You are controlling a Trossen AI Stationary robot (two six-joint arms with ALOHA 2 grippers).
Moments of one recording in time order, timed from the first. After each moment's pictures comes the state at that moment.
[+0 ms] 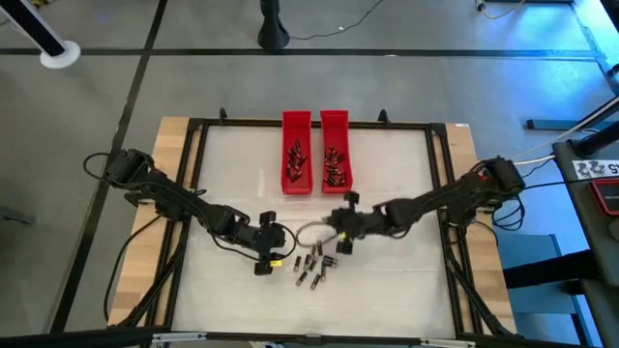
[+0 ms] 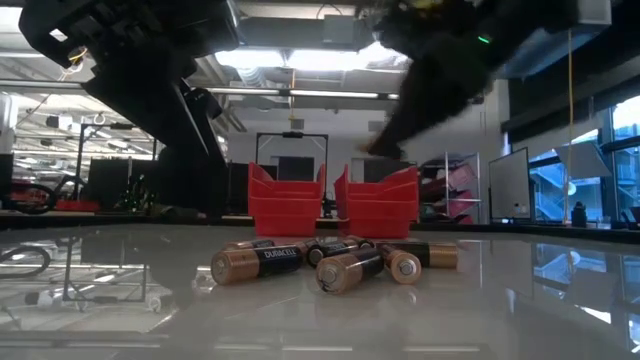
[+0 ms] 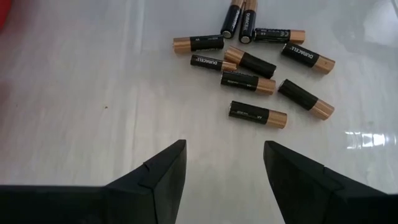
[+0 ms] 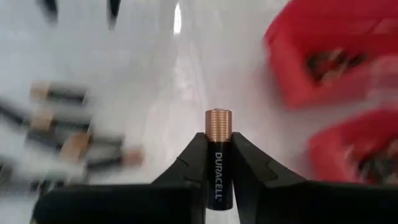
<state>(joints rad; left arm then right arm) -0.40 1.54 0.82 -0.17 -0.24 -0.34 0.27 1.62 0.96 -0.13 0.39 0.19</state>
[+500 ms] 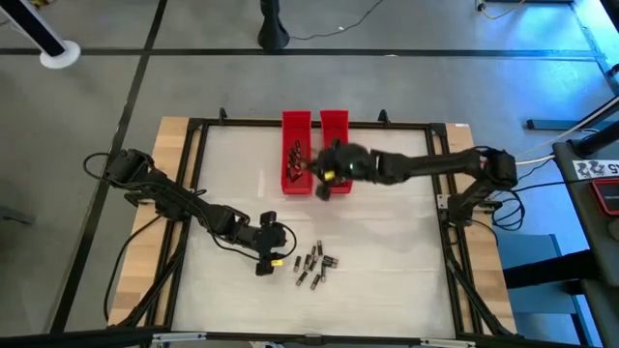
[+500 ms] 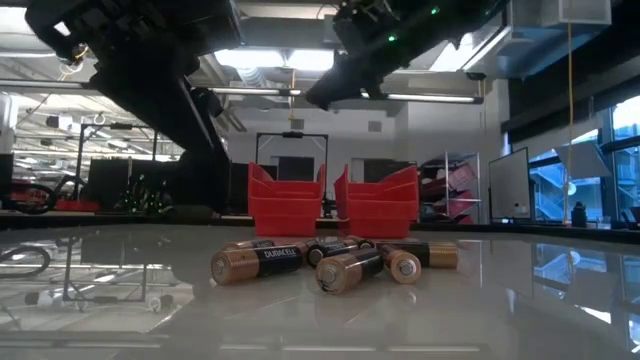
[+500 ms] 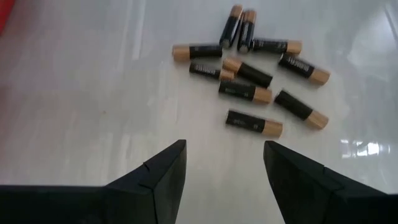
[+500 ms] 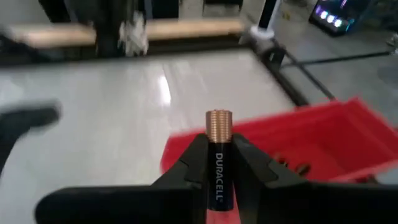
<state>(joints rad) -0.40 1.54 0.82 -0.15 -0.24 -0.36 -0.12 1.63 1.13 0.06 0.13 -0.02</state>
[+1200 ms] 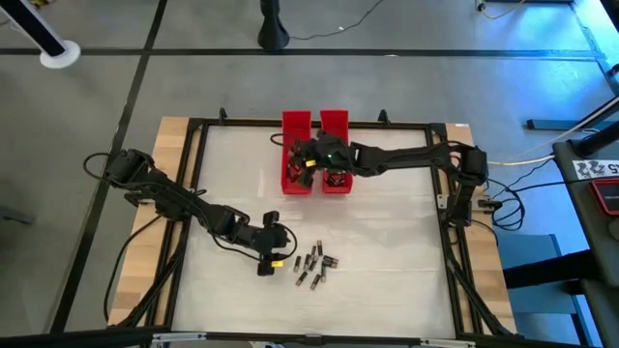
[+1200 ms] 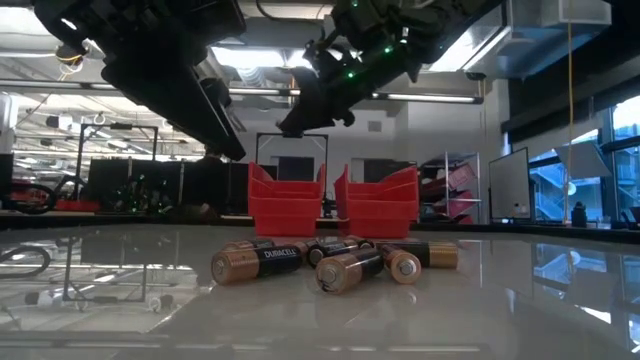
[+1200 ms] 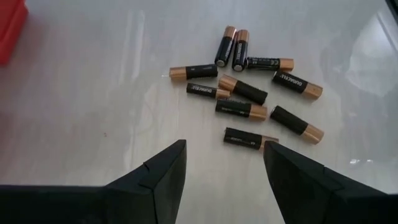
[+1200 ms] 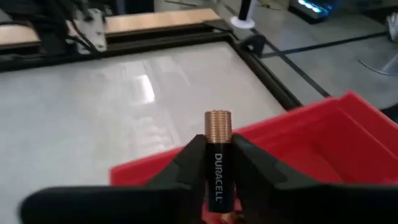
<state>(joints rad) -0.40 1.54 0.82 -0.10 -0.26 -0.31 -0.21 1.85 1.29 0.13 0.14 0.00</state>
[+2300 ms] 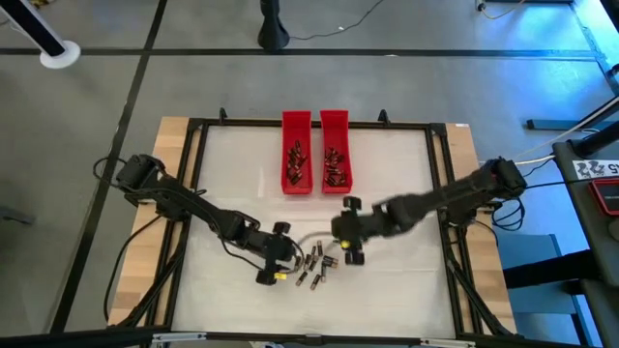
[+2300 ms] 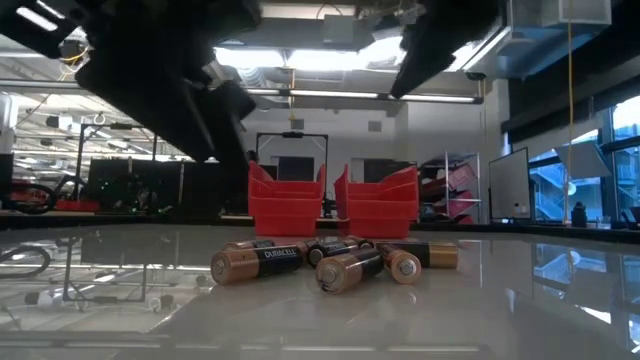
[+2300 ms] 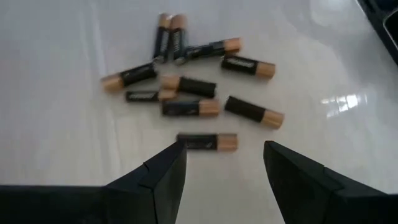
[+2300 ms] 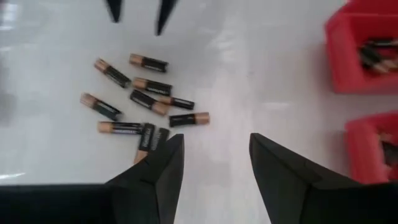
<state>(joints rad) -0.40 1.65 0.92 -0.13 -0.09 -0.14 0.32 1.61 1.26 -0.63 0.19 0.23</state>
